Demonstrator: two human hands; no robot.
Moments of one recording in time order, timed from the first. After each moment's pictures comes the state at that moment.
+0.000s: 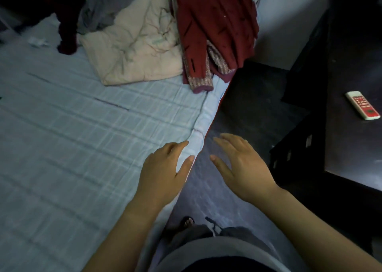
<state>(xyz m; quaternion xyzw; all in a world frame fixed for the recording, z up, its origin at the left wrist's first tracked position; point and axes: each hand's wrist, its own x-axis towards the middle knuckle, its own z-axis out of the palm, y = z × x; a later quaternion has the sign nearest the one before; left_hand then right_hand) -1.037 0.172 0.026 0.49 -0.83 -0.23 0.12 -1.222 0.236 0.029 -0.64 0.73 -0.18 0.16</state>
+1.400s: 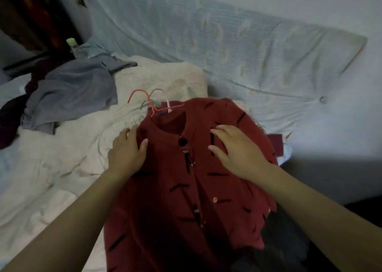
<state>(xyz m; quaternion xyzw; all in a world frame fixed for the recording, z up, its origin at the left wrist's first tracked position) -1.443 -0.721 0.022 0.73 -0.65 -0.15 0.16 -1.718 -0.678 0.064 -0.78 0.60 -0.15 0.10</state>
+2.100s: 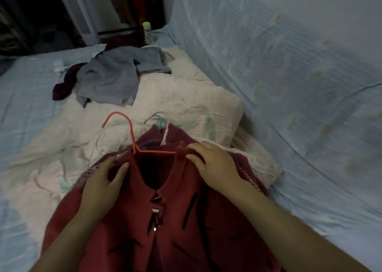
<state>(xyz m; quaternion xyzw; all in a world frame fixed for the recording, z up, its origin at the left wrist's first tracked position) -1.530 -0.737 0.025 0.83 -0.41 -0.12 0.35 -1.740 -0.886 0.035 -0.88 0.37 -0.16 0.23</state>
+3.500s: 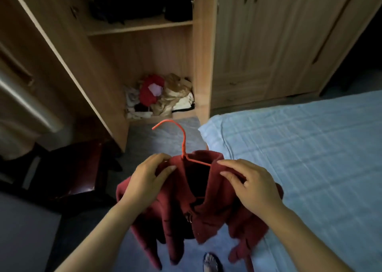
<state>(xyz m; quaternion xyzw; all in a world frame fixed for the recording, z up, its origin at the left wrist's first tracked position) -1.321 0.282 0.049 0.91 0.17 0.18 0.34 -1.199 0.057 0.048 -0.84 -0.38 -0.03 0.39</state>
